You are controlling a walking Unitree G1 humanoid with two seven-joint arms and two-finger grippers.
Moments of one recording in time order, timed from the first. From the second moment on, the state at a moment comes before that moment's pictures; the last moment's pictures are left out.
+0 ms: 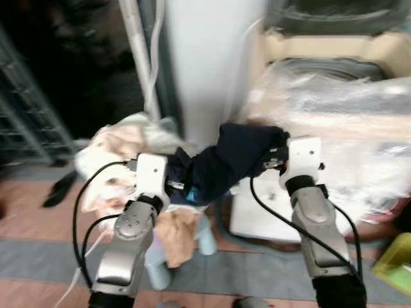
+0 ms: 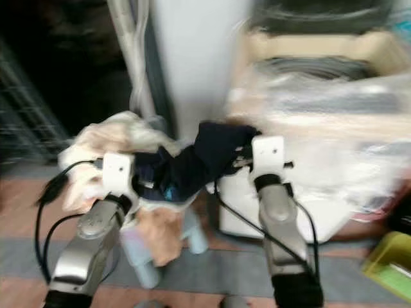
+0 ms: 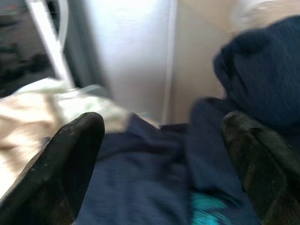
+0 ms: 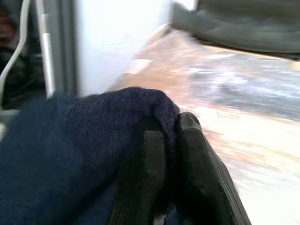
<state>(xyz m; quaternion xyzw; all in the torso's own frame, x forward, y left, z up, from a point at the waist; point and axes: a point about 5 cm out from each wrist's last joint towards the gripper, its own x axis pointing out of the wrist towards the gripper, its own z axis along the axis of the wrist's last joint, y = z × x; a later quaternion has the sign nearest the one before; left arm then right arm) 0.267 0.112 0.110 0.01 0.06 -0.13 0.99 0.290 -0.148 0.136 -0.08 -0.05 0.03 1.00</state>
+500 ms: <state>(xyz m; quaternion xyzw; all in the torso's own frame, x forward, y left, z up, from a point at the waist) 0.270 0.105 0.107 0.01 0.06 -0.15 0.99 0.271 -0.165 0.103 -0.09 -0.01 0.03 1.00</state>
